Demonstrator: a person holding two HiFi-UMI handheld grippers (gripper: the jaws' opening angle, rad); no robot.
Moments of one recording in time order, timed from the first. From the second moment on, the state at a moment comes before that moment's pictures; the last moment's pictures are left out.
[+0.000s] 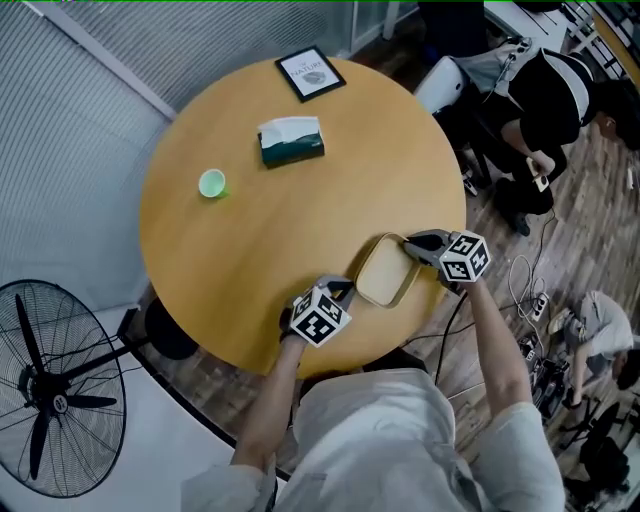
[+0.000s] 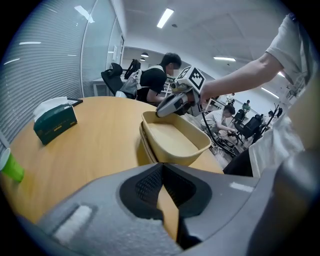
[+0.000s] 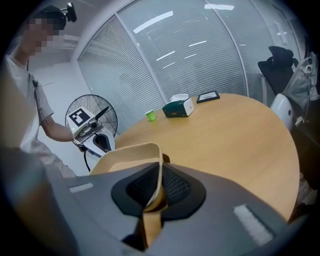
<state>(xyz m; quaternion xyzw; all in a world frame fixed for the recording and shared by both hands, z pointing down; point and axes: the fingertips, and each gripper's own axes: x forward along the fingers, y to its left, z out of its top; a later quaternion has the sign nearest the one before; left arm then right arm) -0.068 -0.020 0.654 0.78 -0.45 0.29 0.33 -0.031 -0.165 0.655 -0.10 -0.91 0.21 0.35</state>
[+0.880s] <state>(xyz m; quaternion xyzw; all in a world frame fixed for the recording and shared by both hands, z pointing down) -0.072 -0.002 0.658 0.77 -0.46 0.28 0.34 -0.032 -0.176 0.655 -0.03 -0.92 0.12 0.38</state>
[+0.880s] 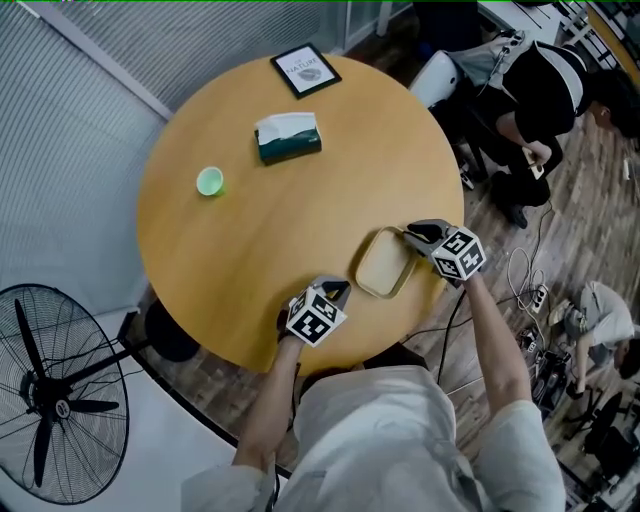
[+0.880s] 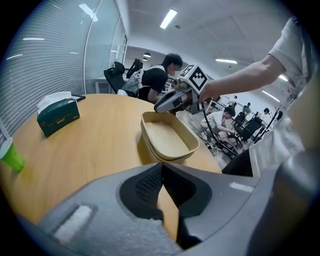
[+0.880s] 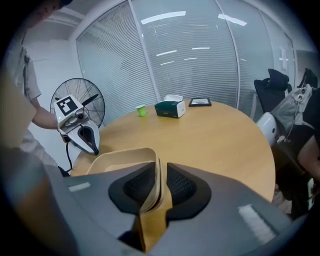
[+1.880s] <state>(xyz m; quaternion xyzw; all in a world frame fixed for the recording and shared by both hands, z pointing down) -0.044 0.030 0.631 0.80 -0.45 0.28 0.27 0.044 -0.051 0.616 0.24 -0.90 0.27 0.26</state>
